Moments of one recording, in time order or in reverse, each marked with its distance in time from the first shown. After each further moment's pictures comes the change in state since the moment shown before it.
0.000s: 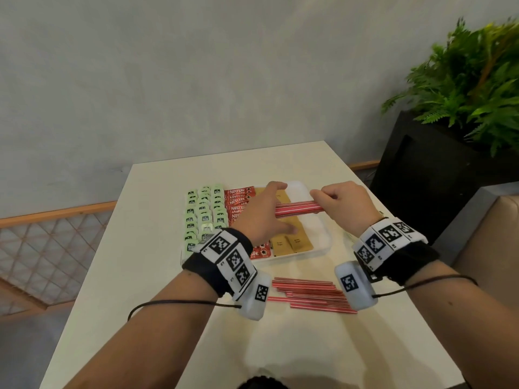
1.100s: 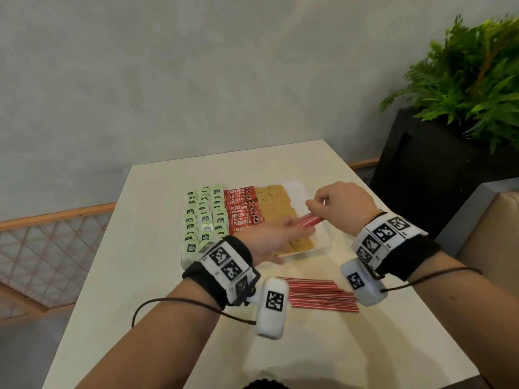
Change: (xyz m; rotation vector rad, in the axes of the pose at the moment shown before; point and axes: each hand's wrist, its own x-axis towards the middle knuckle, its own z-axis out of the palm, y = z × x) left_hand -0.015 0.004 0.016 -0.552 -0.456 -0.410; right_hand -0.001 -0.008 -0.002 -0.301 -0.094 0.003
